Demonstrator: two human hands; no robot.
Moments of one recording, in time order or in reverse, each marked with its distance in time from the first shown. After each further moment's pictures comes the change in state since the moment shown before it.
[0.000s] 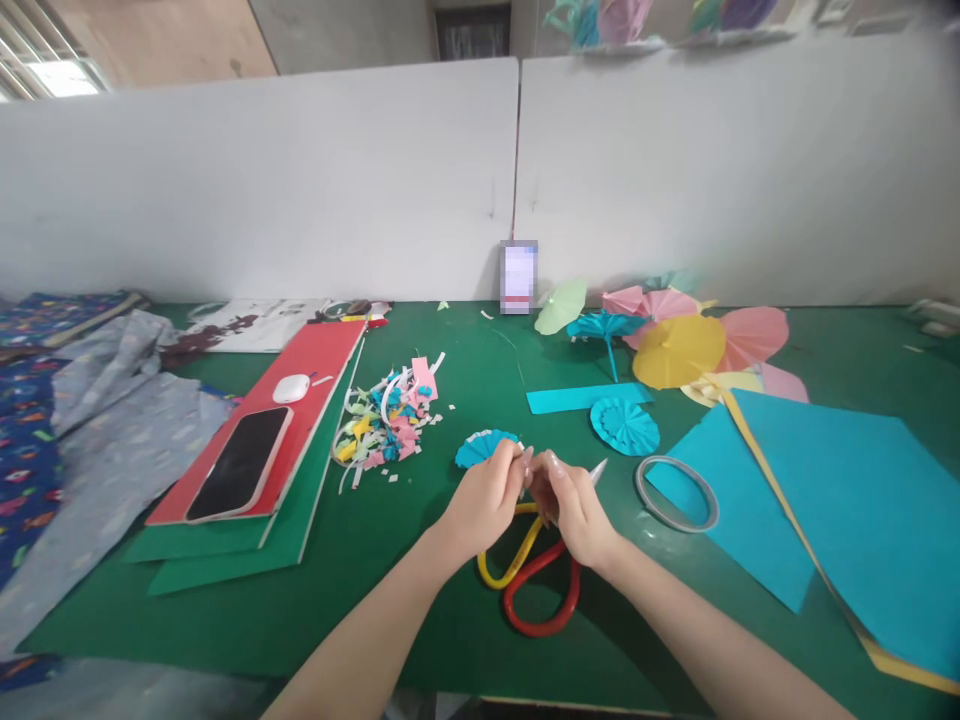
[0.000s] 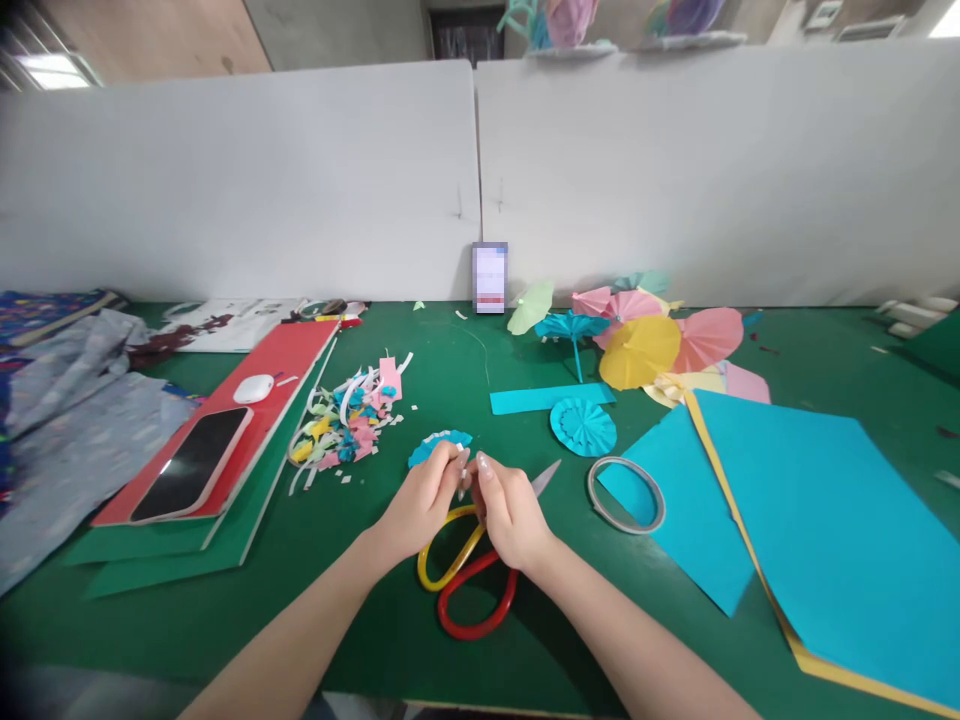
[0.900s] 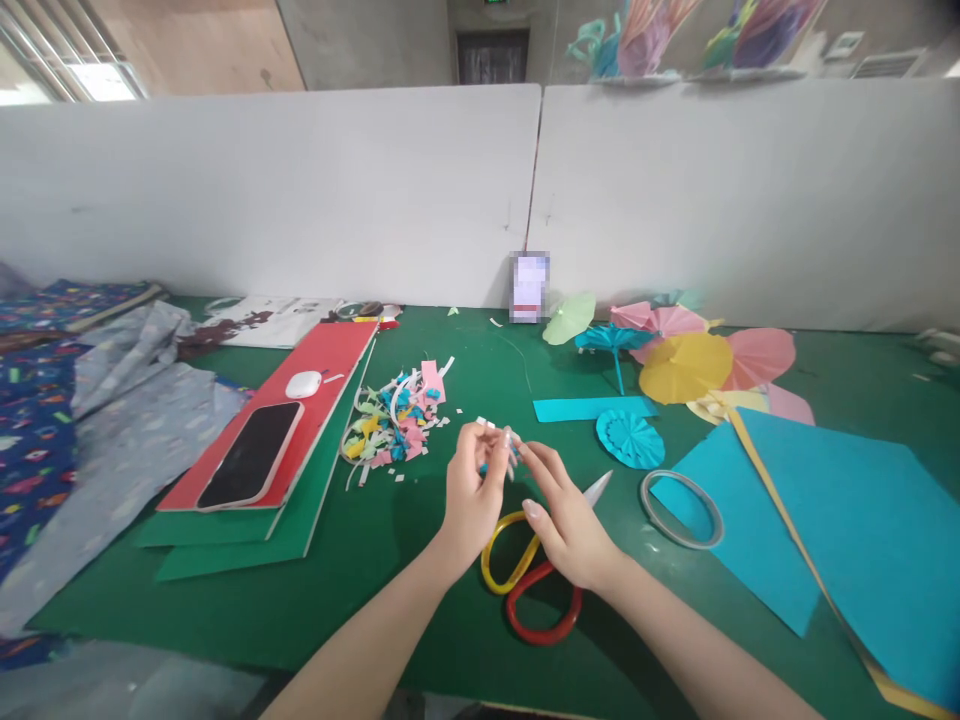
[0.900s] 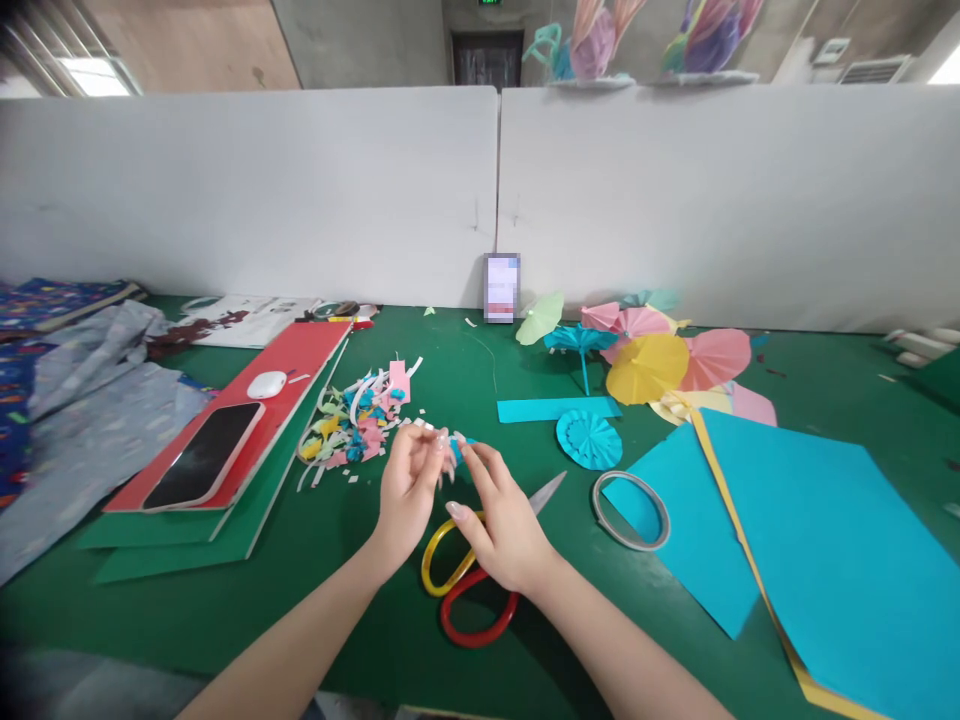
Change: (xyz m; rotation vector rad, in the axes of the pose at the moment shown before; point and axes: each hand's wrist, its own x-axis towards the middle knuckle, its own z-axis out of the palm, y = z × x) left_hand 0.002 0.010 -0.004 -0.282 0.432 -0.091; right_hand 0.000 -0.013 0.003 -0.351 -0.146 -0.238
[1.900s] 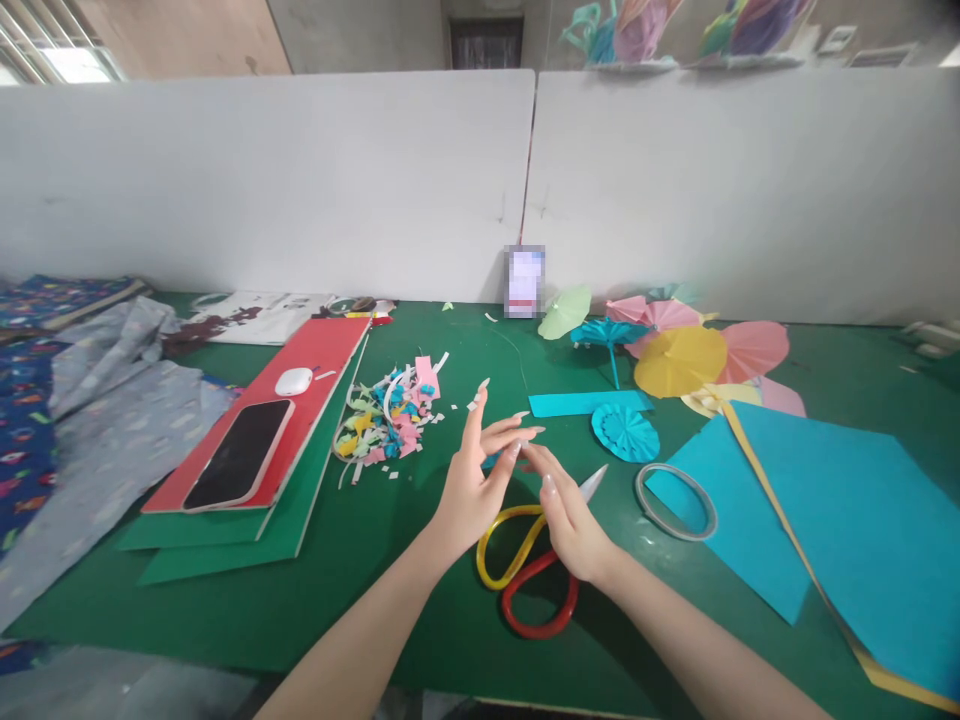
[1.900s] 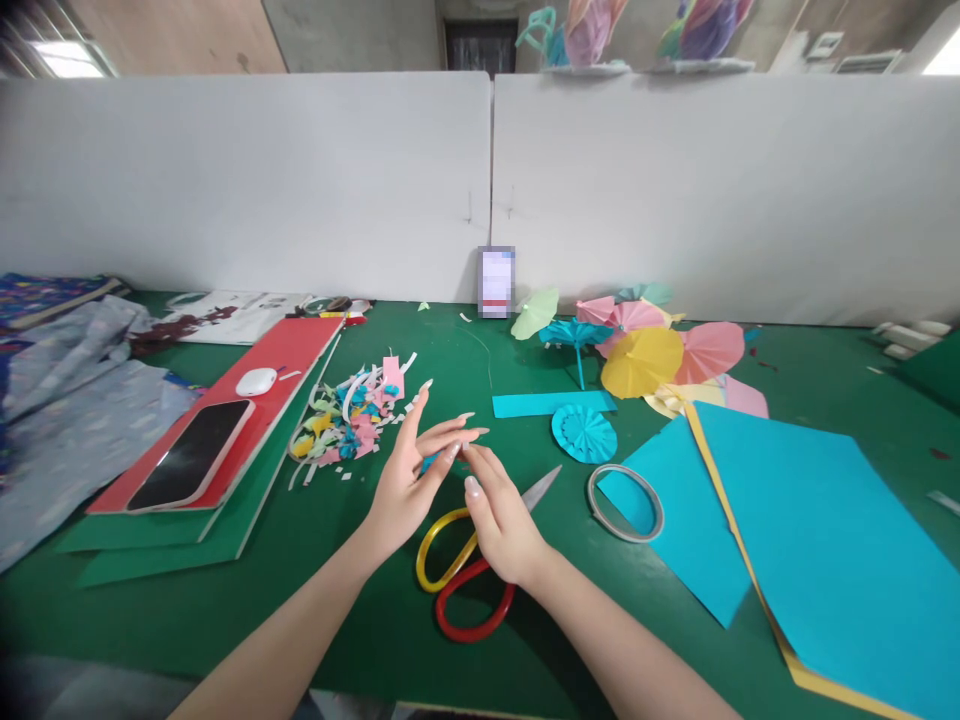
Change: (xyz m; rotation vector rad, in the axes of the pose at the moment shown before) left_hand 0.002 0.004 -0.004 -0.219 -0.260 -0.004; right_hand -0.001 0.004 0.004 0.099 0.118 0.024
